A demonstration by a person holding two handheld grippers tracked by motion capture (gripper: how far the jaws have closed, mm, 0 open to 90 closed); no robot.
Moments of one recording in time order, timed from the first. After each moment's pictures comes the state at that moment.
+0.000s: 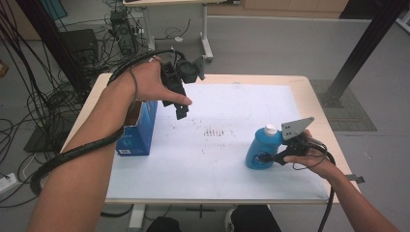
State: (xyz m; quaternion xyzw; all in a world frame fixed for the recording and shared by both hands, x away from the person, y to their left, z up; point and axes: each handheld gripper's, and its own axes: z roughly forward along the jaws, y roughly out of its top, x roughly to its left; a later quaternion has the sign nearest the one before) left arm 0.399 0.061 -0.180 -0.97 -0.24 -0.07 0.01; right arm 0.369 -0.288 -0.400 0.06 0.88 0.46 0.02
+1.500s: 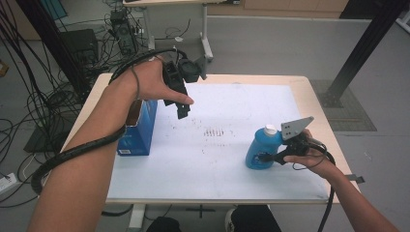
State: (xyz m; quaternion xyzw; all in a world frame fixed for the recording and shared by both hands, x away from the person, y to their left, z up) left arm 0.399 0.057 -0.177 -0.97 -0.23 -0.07 0.01; right arm 0.369 -0.287 -0.398 0.06 0.89 0.46 0.02
